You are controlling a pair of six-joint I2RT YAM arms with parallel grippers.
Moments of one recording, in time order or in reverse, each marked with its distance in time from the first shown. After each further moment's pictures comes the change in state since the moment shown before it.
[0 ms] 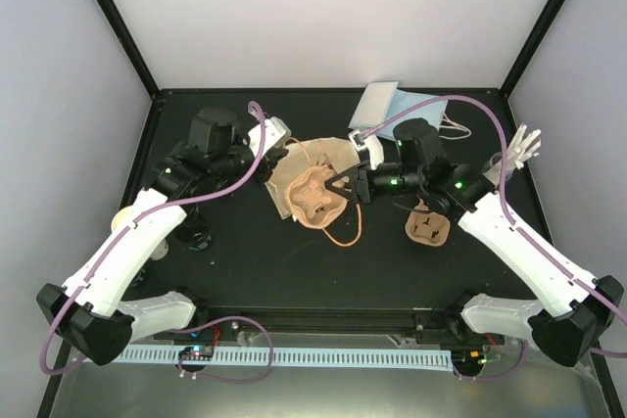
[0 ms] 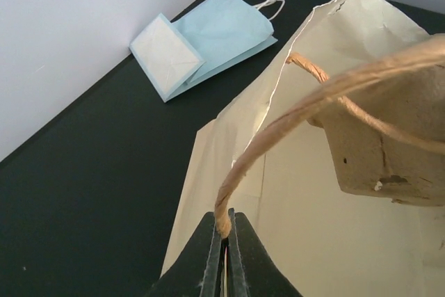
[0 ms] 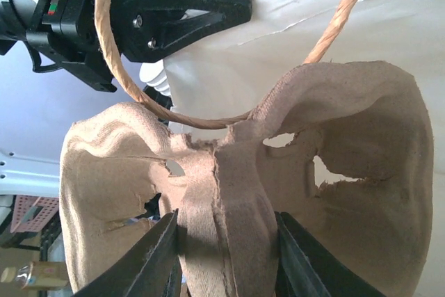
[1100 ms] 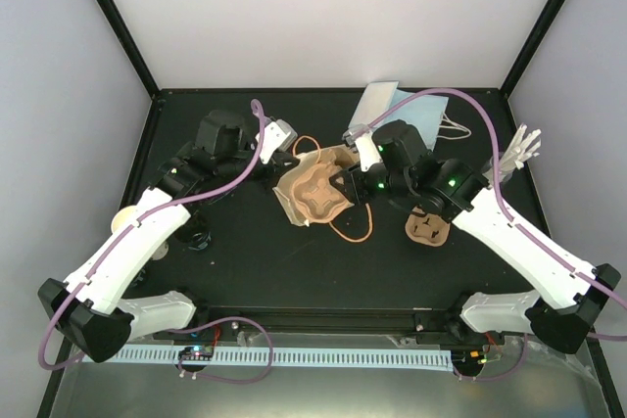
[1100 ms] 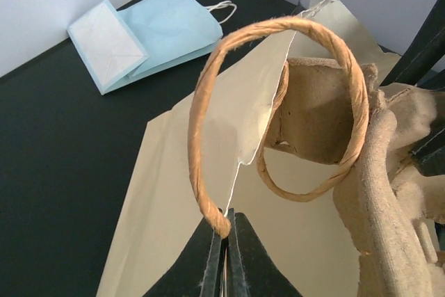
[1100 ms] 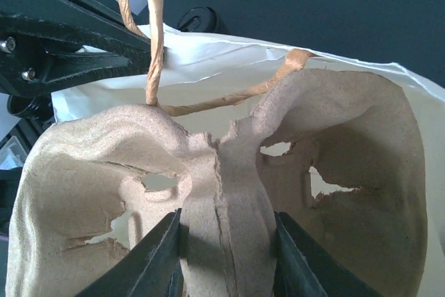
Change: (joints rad) left arm -0.045 0.013 0.000 -0.014 0.100 -0.165; right arm 0.134 0.057 0.159 -0.220 0.440 -0.103
